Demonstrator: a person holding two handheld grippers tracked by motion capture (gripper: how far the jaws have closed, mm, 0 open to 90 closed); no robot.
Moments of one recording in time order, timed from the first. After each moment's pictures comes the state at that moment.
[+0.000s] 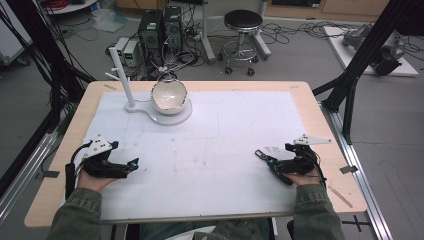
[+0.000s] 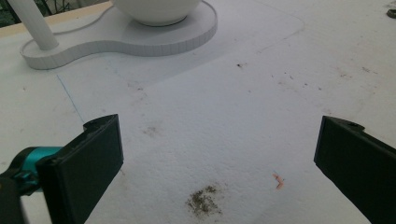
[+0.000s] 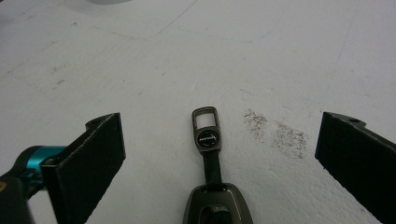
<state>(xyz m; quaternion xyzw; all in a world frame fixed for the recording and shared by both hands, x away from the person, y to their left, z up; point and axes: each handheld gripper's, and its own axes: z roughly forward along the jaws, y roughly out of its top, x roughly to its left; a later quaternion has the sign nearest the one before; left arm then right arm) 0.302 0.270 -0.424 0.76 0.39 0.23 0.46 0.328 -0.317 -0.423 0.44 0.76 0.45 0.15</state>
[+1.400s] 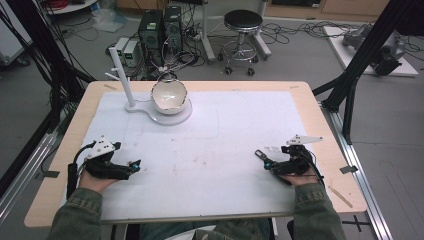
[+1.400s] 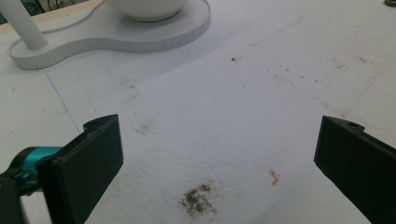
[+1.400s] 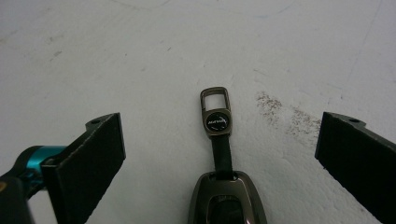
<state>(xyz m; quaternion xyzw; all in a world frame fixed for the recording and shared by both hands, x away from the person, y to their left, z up) 0.302 0.264 -0.426 0.78 0.38 0.23 0.45 0.334 -0.306 -0.426 0.42 0.80 0.40 0.12</state>
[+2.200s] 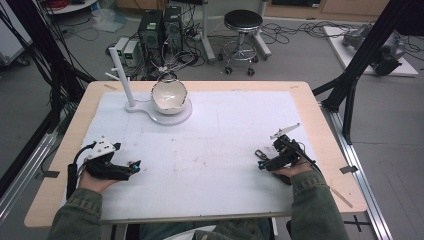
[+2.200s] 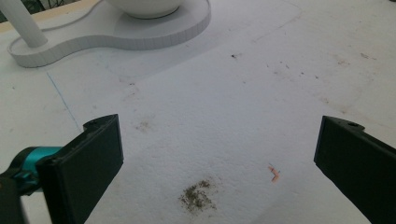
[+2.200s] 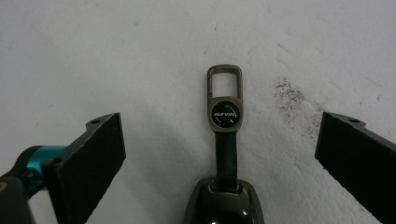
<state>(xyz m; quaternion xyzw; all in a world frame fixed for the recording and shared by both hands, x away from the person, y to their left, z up) 0.300 0.264 -0.426 0.78 0.38 0.23 0.45 0.364 -0.279 -0.419 0.39 0.88 0.27 0.08</state>
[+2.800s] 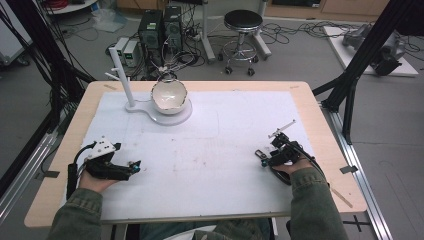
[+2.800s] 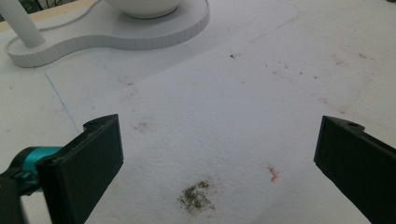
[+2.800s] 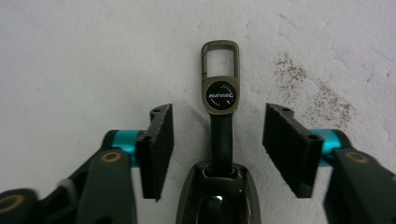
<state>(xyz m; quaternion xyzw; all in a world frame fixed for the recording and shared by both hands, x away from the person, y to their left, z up) 0.301 0.264 -0.426 0.78 0.38 0.23 0.45 0.371 -0.277 -0.417 0.41 0.89 0.21 0.05</state>
